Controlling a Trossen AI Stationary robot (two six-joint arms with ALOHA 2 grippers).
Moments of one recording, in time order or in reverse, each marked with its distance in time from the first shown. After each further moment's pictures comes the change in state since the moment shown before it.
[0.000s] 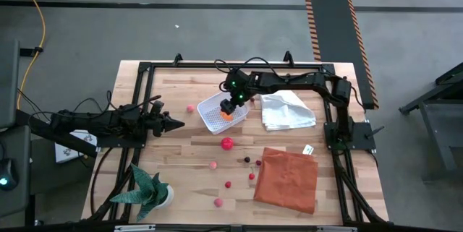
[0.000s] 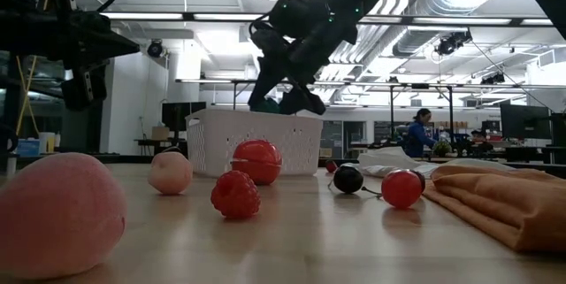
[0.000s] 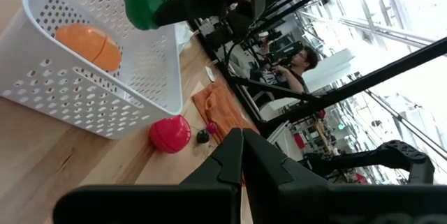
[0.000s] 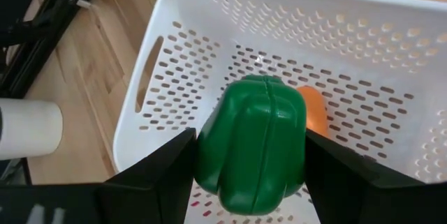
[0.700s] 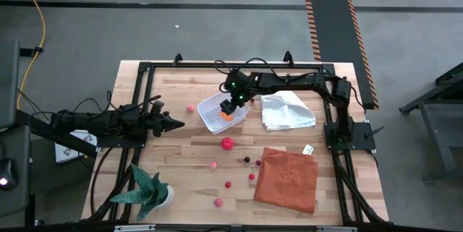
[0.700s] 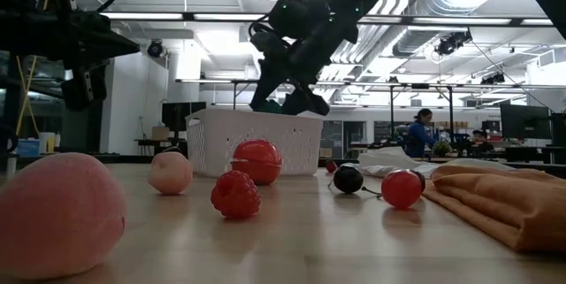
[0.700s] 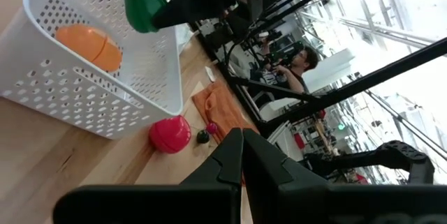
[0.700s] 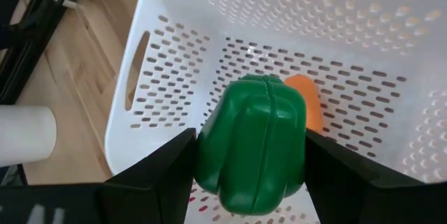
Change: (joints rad) left arm 0.000 0.000 0.000 0.000 0.000 0.000; right arm 0.000 0.000 0.000 -0.029 0.018 0.042
